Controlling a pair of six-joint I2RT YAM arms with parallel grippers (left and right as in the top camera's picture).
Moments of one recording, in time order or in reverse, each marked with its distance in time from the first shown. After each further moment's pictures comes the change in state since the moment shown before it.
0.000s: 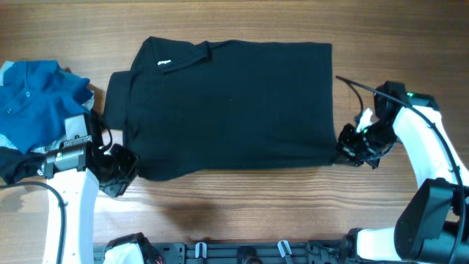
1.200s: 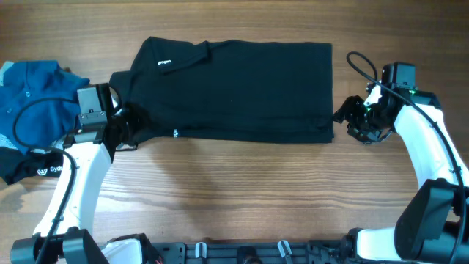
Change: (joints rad) left arm -0.107 0.211 0.010 0.570 -0.010 0.199; right arm 0.000 0.000 0.008 0.365 0.065 0.132
